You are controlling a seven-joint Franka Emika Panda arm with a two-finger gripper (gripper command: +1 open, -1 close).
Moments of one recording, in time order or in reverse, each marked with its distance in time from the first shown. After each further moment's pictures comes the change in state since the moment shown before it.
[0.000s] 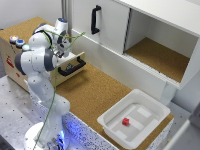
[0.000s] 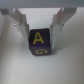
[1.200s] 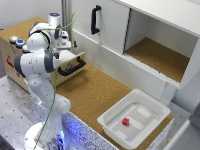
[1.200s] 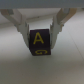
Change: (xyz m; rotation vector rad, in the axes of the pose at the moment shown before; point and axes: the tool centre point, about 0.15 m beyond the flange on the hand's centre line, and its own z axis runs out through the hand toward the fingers) arm -0.004 -0.001 -0.012 -0.282 -0.039 -1.234
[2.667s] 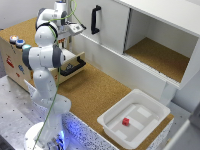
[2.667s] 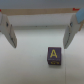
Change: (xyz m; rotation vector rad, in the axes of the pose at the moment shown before) arm -0.020 0.040 -0.076 0.143 -0.040 -0.308
